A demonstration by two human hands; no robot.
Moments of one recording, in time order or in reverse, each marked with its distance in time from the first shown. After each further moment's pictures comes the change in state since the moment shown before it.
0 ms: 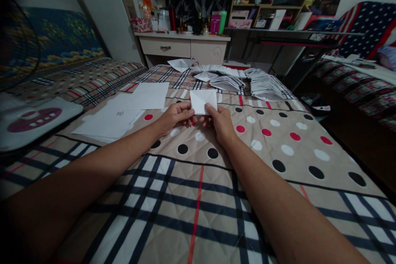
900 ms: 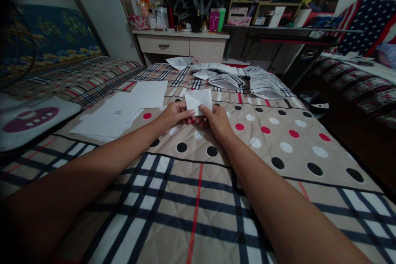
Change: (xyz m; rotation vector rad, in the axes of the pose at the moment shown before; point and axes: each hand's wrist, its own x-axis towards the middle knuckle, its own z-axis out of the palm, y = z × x) left_hand 0.001 0.000 0.004 0.055 0.112 -0.070; right_hand 0.001 0.009 -0.002 -0.096 -0.111 -0.078
